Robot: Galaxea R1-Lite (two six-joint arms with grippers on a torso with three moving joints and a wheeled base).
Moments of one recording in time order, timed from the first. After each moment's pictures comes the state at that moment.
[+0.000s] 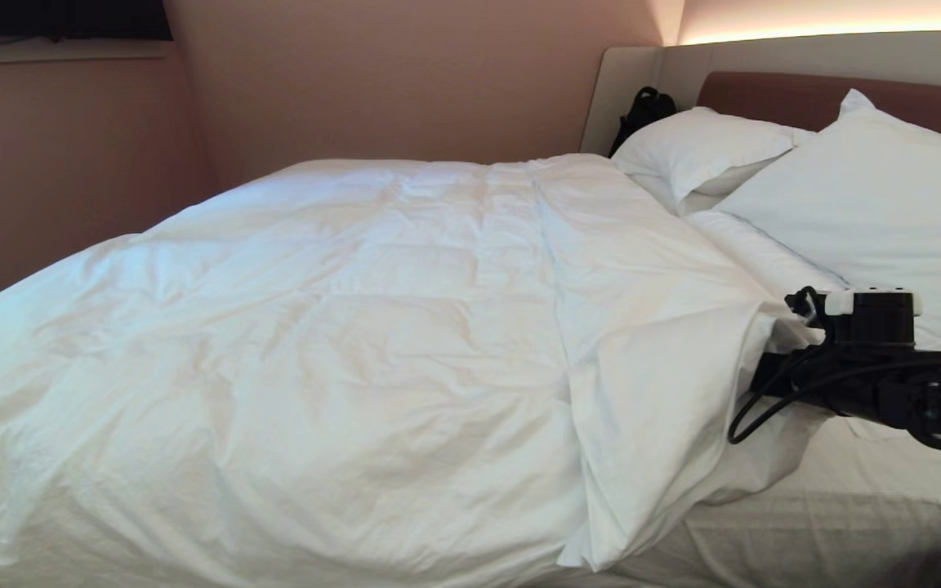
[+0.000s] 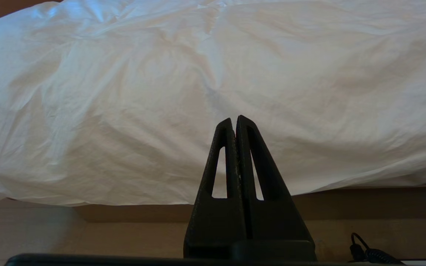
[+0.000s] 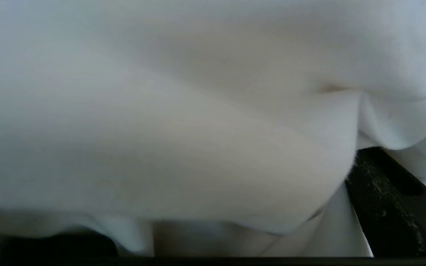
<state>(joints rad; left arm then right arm) 0.01 0.00 0.00 0.01 -0.03 0.07 -0.05 1.91 -0.83 -0.57 -0.06 0.09</state>
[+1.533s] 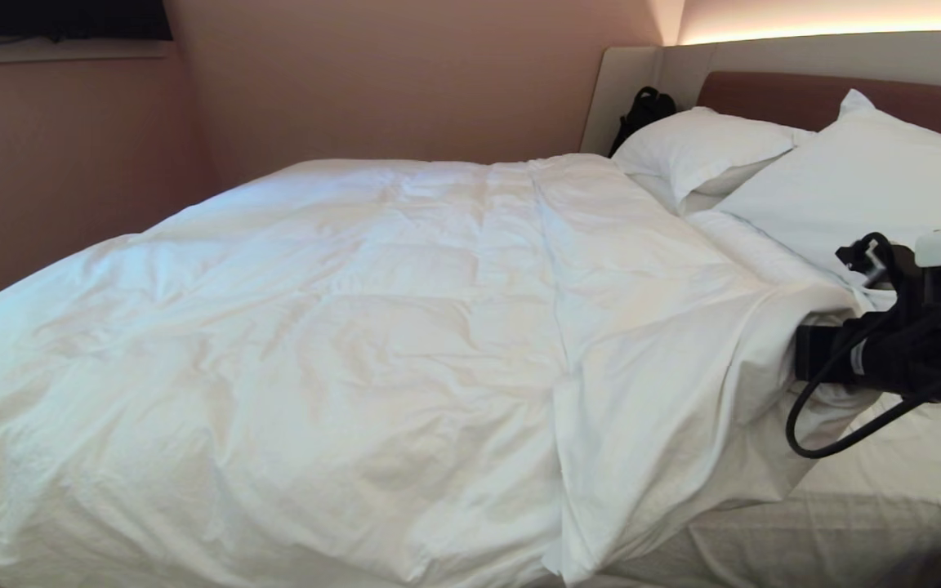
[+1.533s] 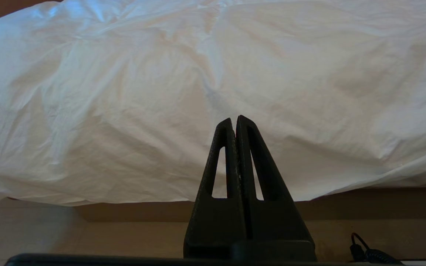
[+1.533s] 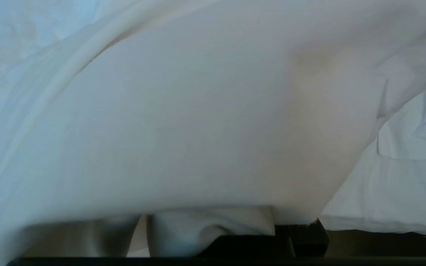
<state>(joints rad) 0.01 0.00 0.00 0.01 -0.03 0.07 0.07 1.53 -0.85 -0.19 -0.06 0.08</state>
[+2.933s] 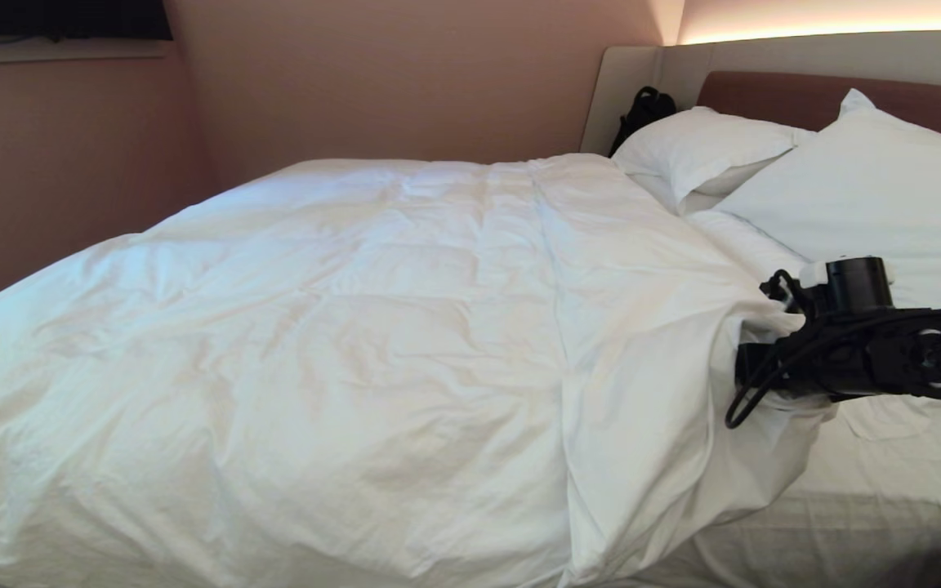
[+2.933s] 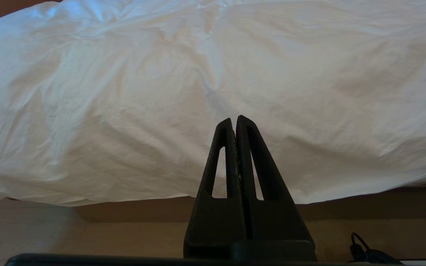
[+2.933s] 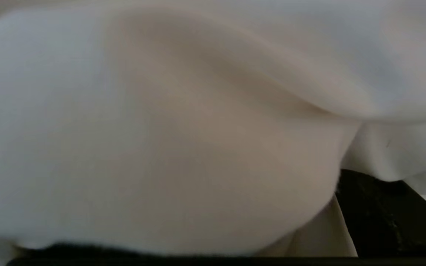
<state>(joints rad) 0.01 0.00 0.00 0.01 -0.03 0.07 0.01 1.86 -1.02 -0.17 -0.08 0.09</state>
